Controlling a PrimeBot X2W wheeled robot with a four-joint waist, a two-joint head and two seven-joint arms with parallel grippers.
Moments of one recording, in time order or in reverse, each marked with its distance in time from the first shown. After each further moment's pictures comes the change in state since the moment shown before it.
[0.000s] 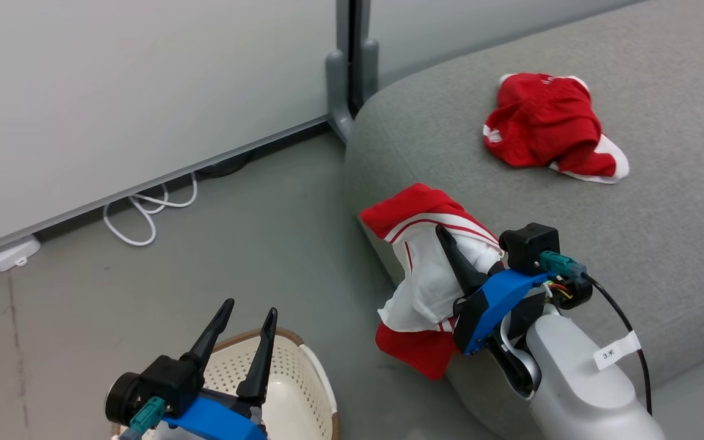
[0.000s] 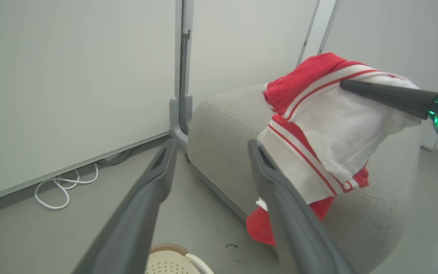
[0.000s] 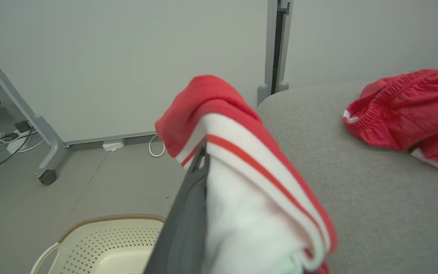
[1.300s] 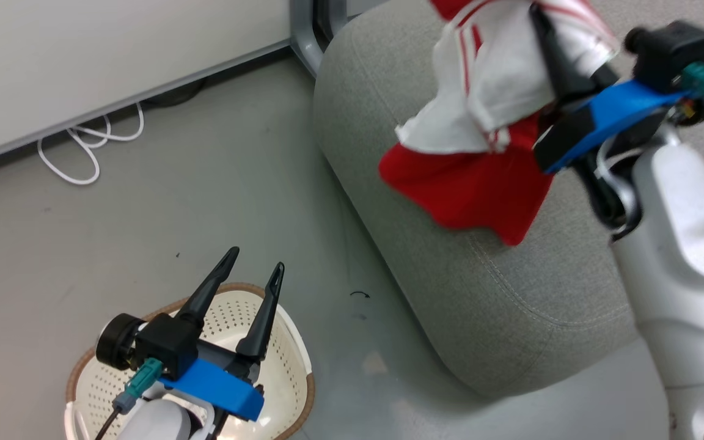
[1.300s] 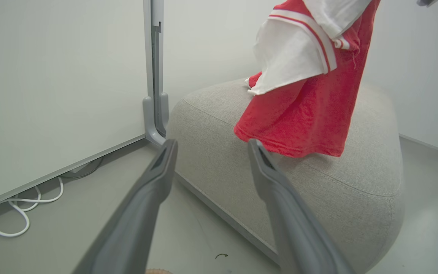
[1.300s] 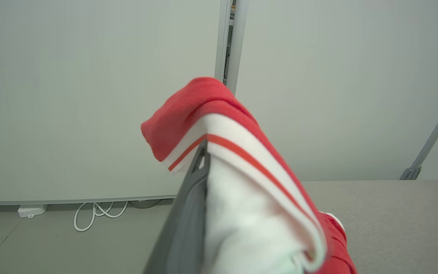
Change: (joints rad) left arm -0.109 0.066 -0.061 -0.056 0.017 0.000 0.000; right arm -0.262 -0.091 -0.187 -0.233 -0.079 0.000 0.108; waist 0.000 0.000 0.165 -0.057
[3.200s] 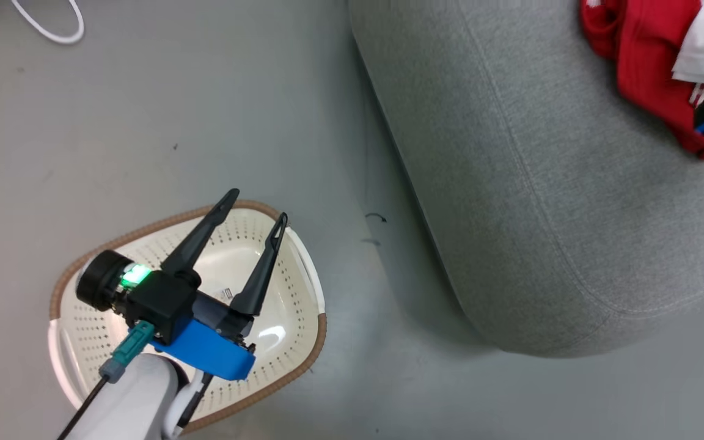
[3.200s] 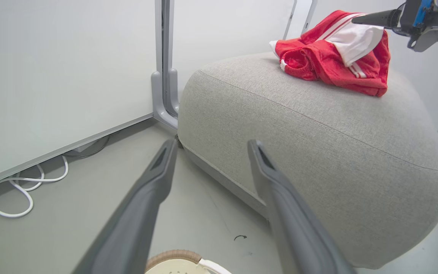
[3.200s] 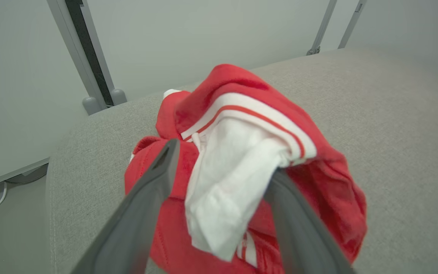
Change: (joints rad) left arm -0.156 0.115 -0.091 -0.096 0.014 0.018 0.003; right arm -0.277 -0.112 -0.584 0.611 -0.247 0.000 -0.149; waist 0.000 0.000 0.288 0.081
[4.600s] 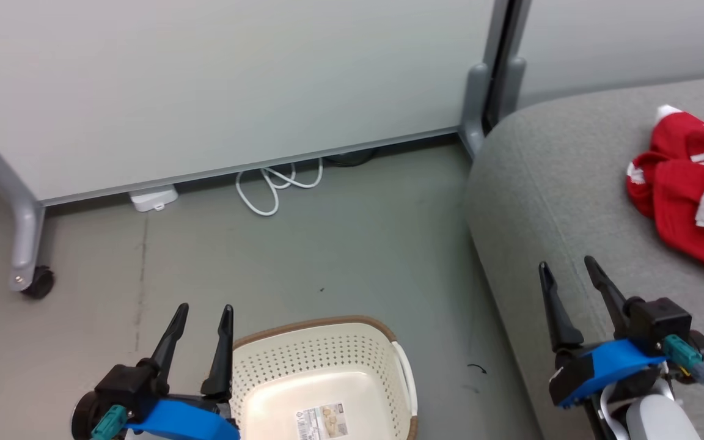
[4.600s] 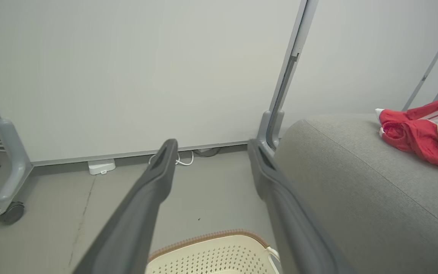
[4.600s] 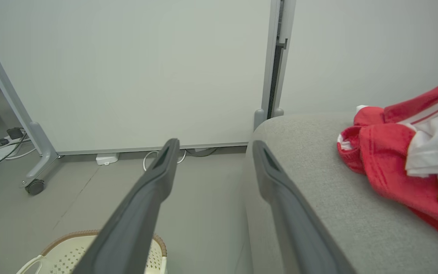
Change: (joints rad) left arm 0.307 -0.237 0.317 0.147 -0.003 -0.015 -0.003; right arm 0.928 0.193 0.375 -0.833 0.070 0.000 0.043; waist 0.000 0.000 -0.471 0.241
